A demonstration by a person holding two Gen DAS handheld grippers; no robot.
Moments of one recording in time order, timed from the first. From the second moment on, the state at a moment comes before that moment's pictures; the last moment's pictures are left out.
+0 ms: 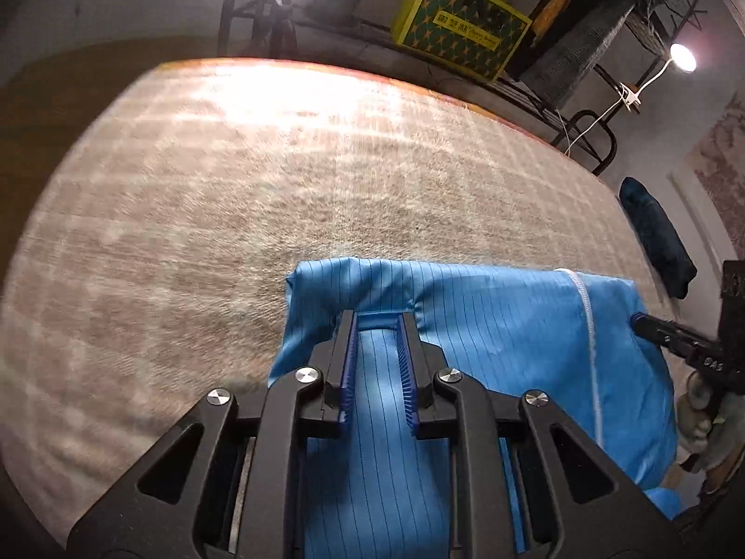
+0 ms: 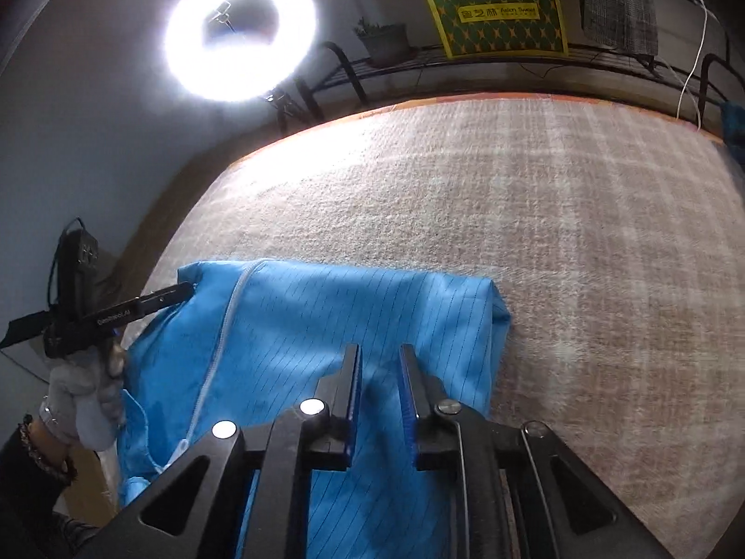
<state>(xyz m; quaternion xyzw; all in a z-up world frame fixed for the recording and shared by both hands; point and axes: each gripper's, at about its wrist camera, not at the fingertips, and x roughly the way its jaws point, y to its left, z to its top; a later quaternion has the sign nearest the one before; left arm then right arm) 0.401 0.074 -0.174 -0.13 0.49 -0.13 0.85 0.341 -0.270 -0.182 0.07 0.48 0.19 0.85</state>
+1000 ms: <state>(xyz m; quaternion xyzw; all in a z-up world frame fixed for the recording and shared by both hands) 0.187 -0.037 -0.163 -0.23 0.51 -0.27 0.78 0.216 -0.220 -0.172 -0.07 0.48 0.35 0.80</state>
